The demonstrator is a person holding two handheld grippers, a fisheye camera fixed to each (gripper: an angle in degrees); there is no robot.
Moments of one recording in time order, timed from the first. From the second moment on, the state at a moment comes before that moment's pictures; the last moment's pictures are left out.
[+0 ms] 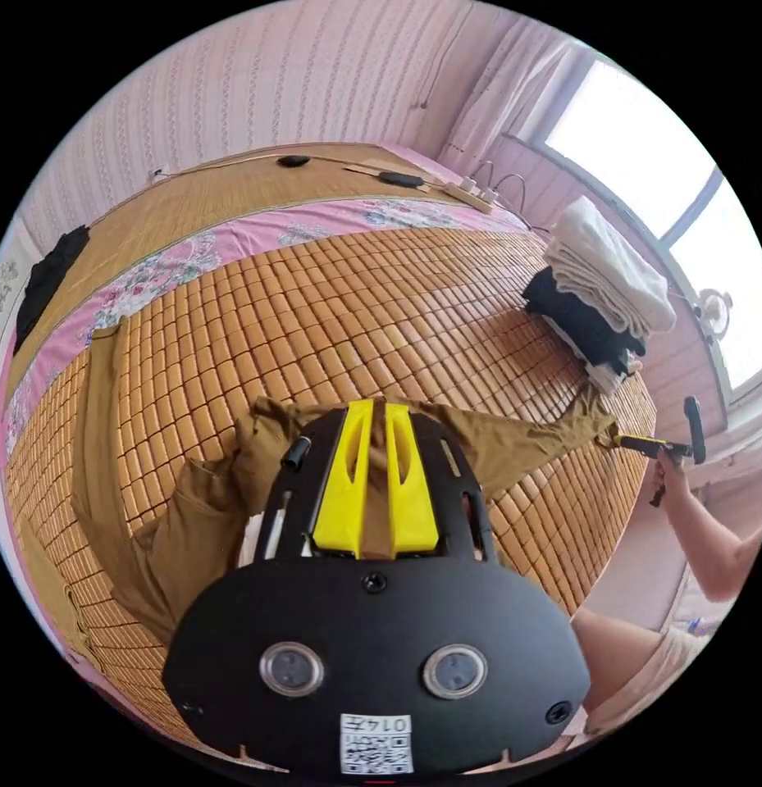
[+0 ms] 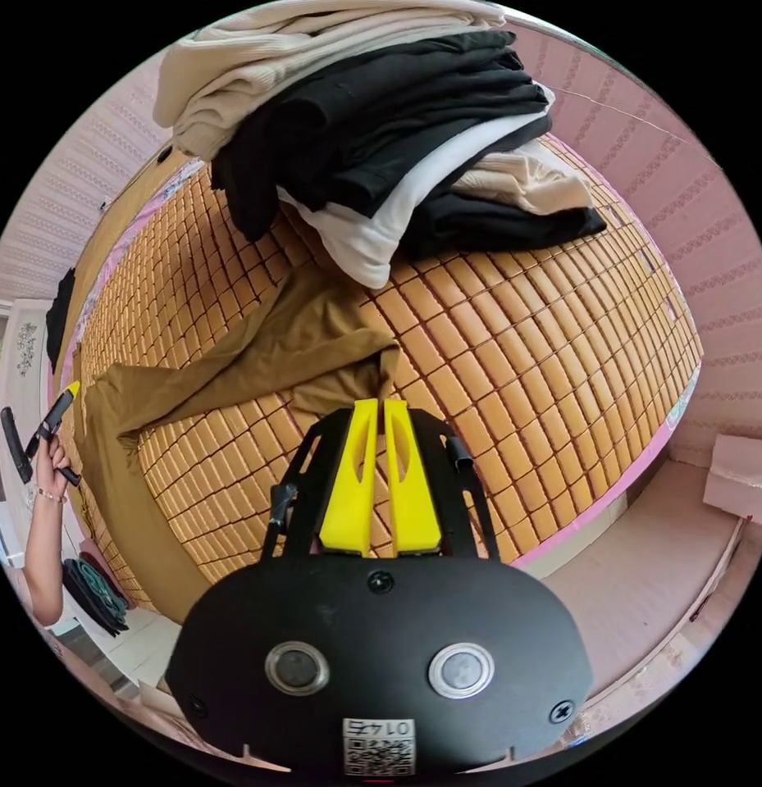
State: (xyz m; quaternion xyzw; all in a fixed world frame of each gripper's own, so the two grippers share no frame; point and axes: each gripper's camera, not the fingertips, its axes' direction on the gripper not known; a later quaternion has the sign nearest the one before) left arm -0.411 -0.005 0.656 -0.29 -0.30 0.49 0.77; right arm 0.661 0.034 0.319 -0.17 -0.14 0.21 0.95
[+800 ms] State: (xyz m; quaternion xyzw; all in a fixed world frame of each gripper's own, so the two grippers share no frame) left arm -0.418 0.135 0.748 -0.45 -0.27 0.57 0.63; right arm 0.720 0.078 0.282 -0.20 -0.12 0.17 0.96
